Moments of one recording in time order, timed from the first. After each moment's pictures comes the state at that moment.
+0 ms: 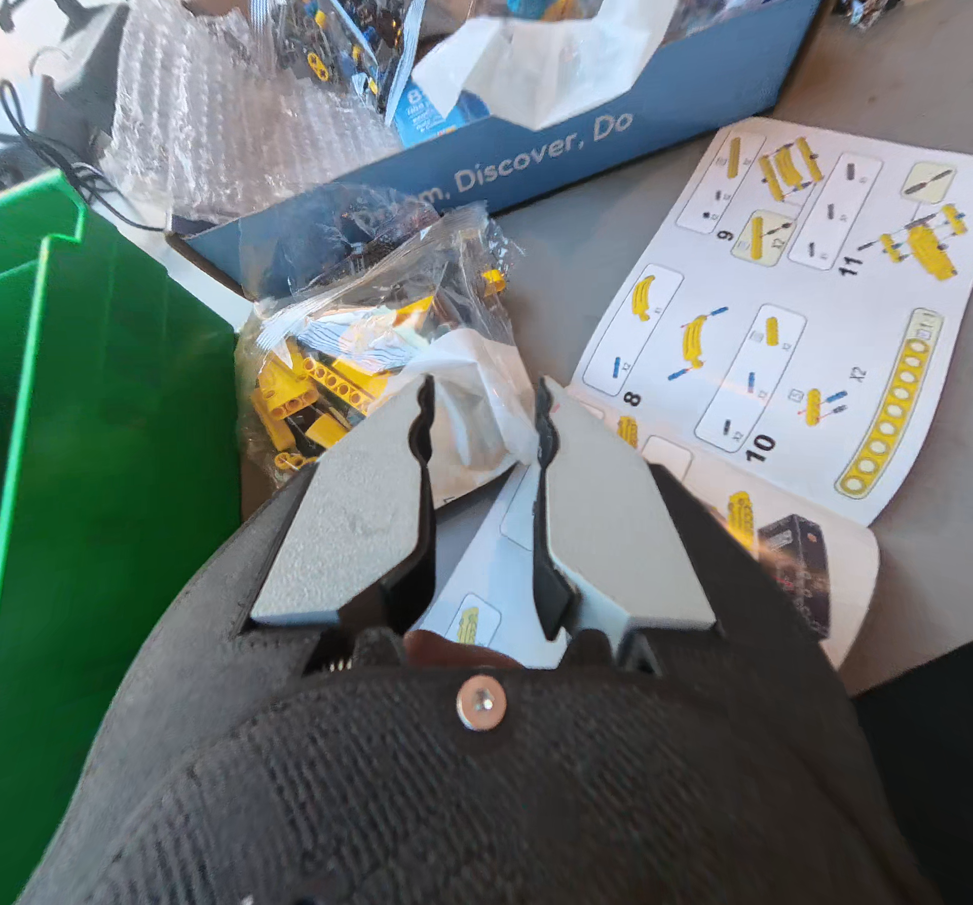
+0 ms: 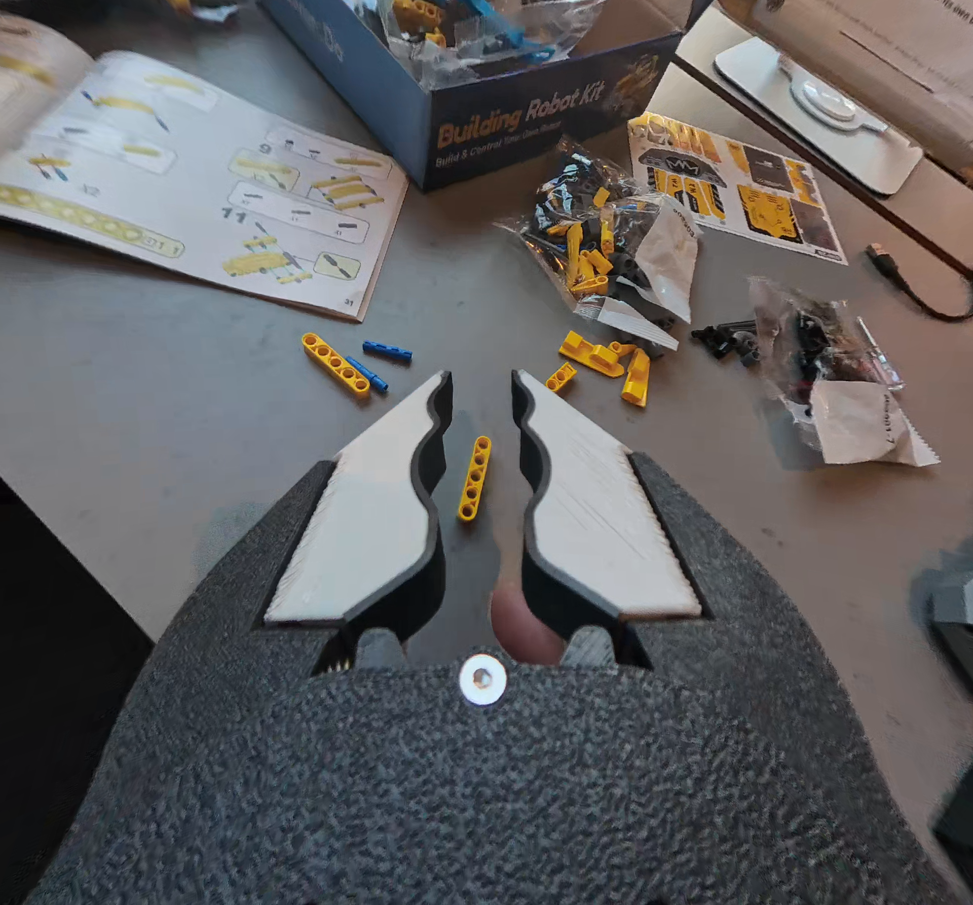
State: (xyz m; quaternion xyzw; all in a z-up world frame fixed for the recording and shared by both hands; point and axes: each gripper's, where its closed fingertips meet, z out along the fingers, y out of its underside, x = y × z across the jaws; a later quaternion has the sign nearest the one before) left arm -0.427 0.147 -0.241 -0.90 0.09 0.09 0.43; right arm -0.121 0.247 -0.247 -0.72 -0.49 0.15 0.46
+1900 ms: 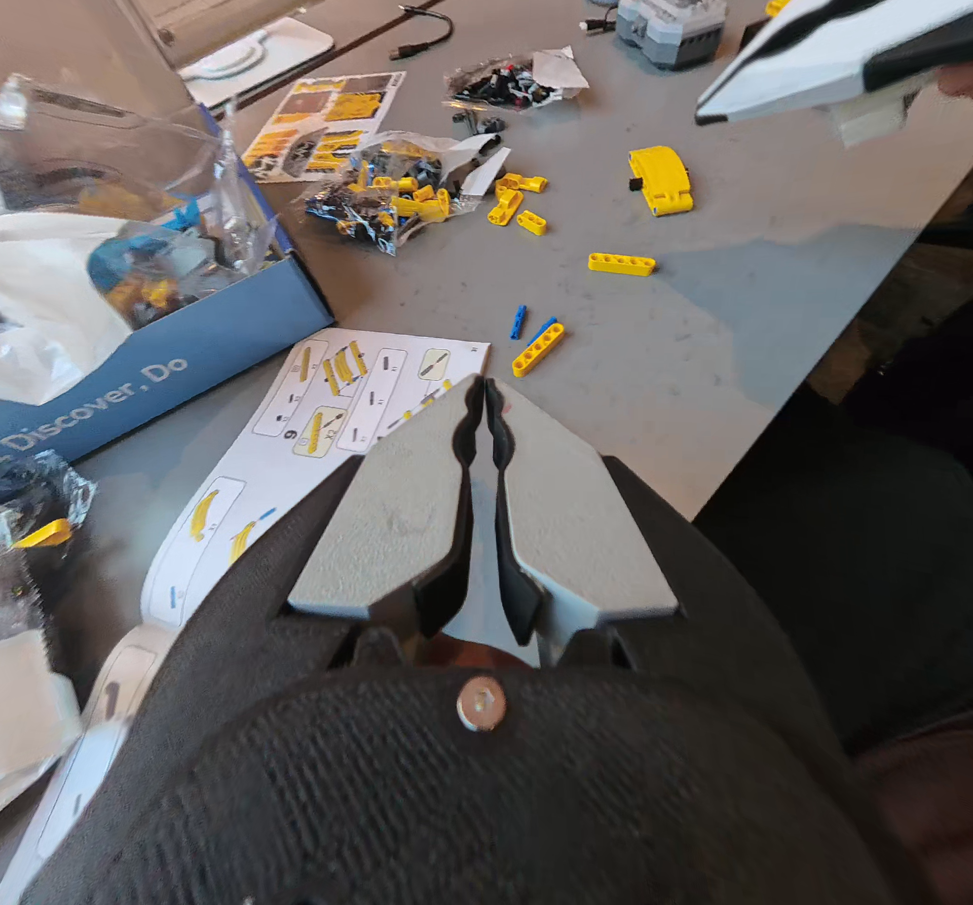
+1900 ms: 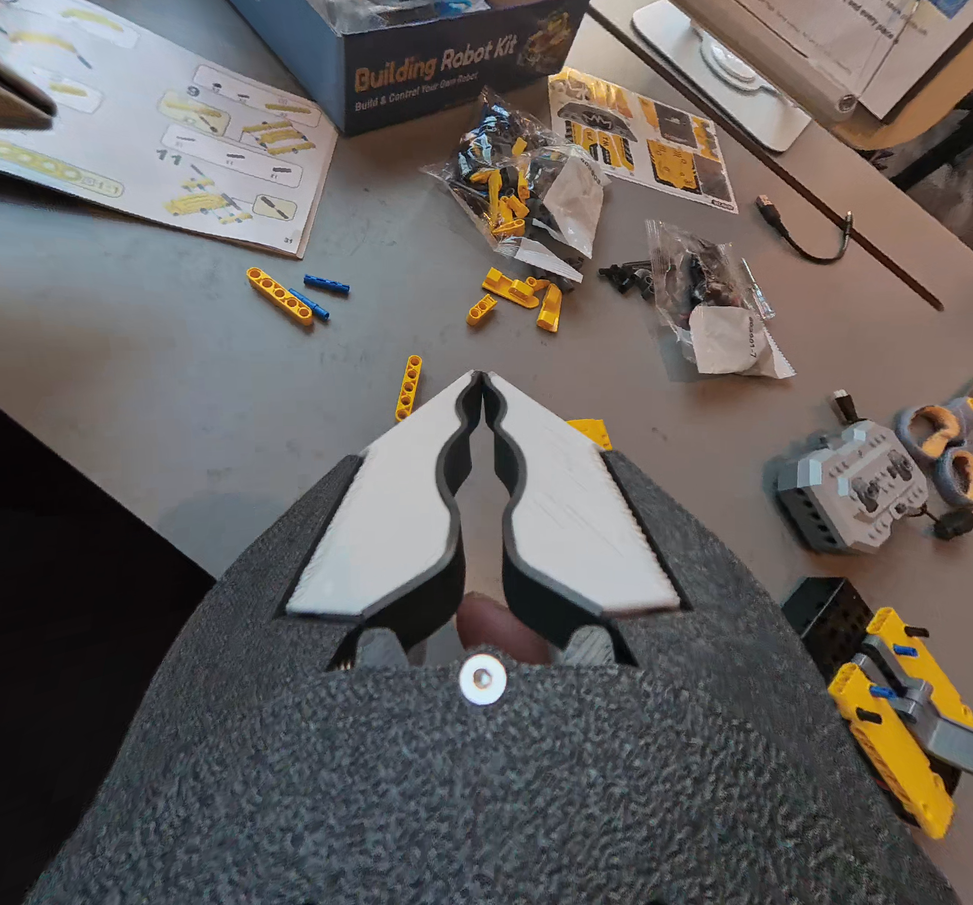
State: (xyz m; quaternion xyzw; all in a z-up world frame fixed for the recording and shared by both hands) left arm -0.209 0.162 -0.228 -0.83 0.21 -0.05 0.51; right arm -0.063 0.246 -0.221 -0.74 -0.48 0.10 0.46
